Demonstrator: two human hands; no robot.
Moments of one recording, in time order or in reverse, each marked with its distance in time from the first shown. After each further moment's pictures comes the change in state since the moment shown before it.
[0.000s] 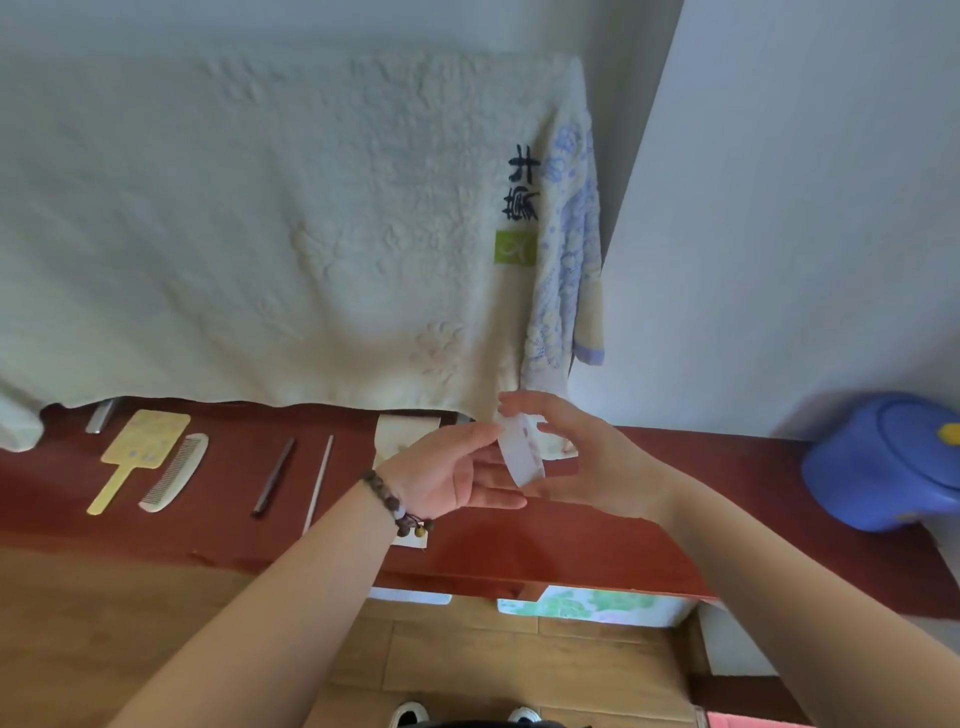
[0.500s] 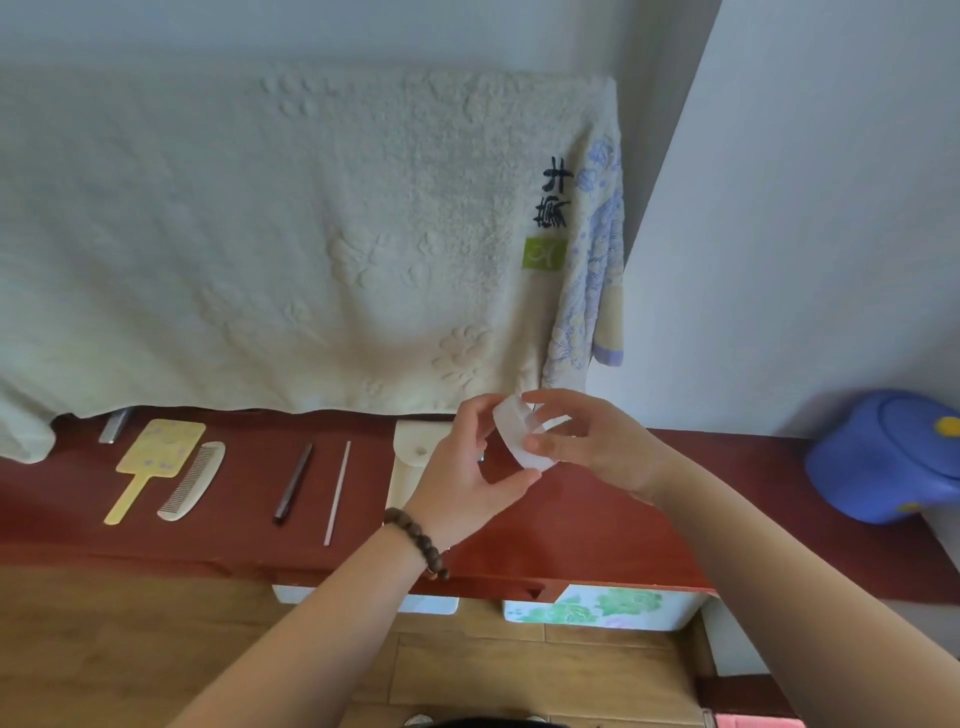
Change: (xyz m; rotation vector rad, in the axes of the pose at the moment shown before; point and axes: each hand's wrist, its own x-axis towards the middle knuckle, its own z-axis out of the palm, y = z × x) left_hand -0.034 -0.020 0.007 0.820 0.426 0.578; right_hand 0.019 -0.021 0.015 0.258 0.142 0.266
